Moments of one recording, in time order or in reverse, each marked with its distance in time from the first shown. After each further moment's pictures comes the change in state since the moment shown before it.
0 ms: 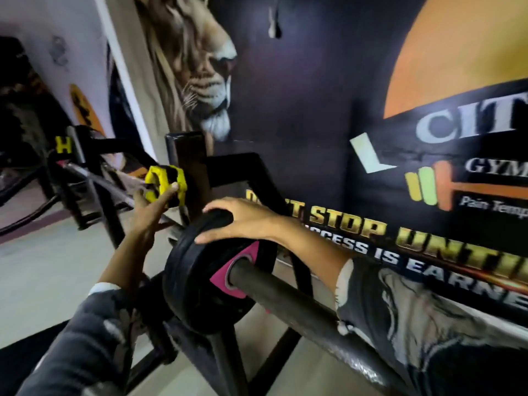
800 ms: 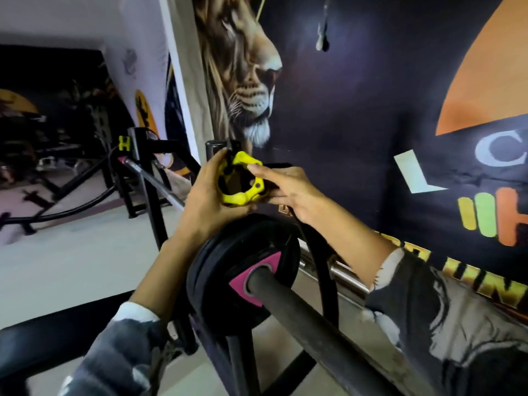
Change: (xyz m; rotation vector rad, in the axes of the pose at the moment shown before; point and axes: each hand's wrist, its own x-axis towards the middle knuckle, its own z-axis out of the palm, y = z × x) left_hand -0.081 0.079 0.047 0.485 -0.101 0.626; right_hand 0.006 -0.011 -0.053 0.865 0.251 0.122
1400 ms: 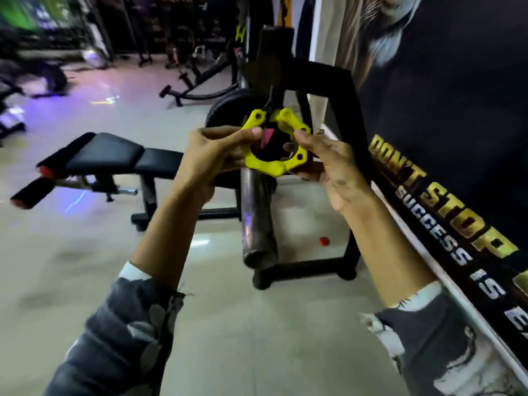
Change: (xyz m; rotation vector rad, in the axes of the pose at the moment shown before) left_hand -0.160 0.234 0.113 -0.350 0.432 -0.679; right_hand -0.185 0.039 -0.163 0.216 -0.494 0.031
